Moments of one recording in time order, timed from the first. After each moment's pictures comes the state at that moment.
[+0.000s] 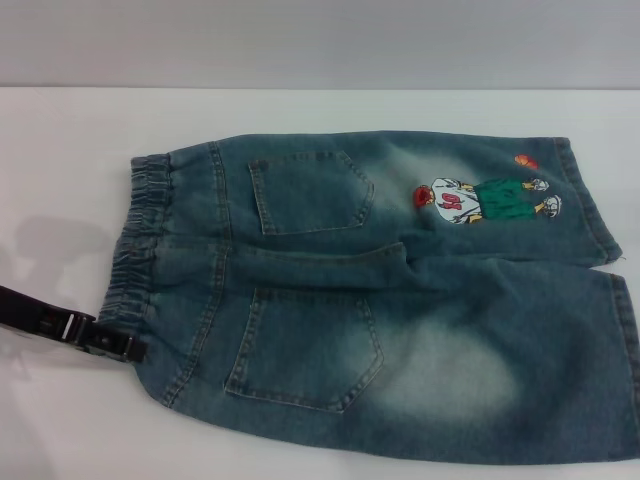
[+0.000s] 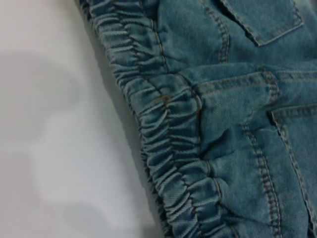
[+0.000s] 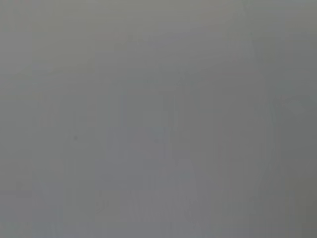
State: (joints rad) left arm -0.57 -1.97 0.85 0.87 2.54 1.63 -2.35; right arm 0.40 2.06 -0.30 -0.14 -0.77 -1.12 0.44
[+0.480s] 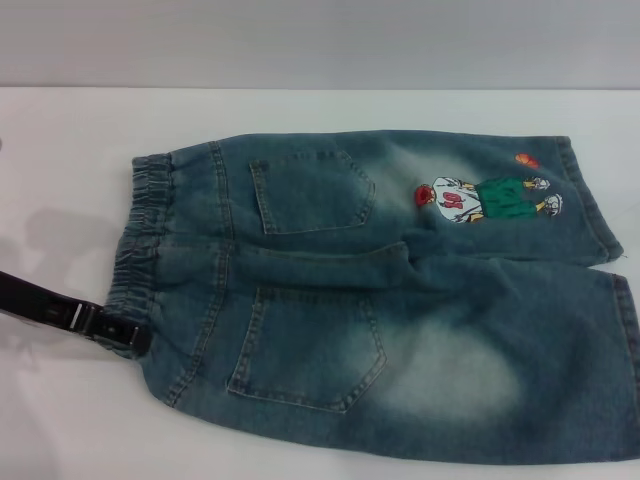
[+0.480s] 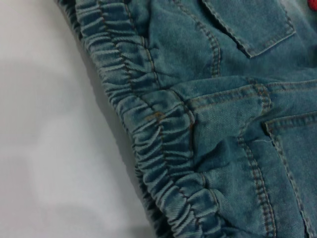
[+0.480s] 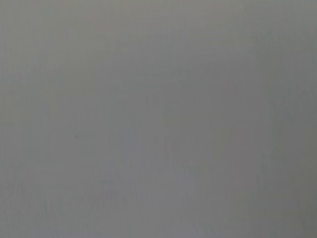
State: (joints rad) left arm -0.59 -1.97 0.83 0.87 2.53 1.63 -2.35; right arm 0.40 2.06 -0.30 -0.14 -0.77 -1.12 0.44
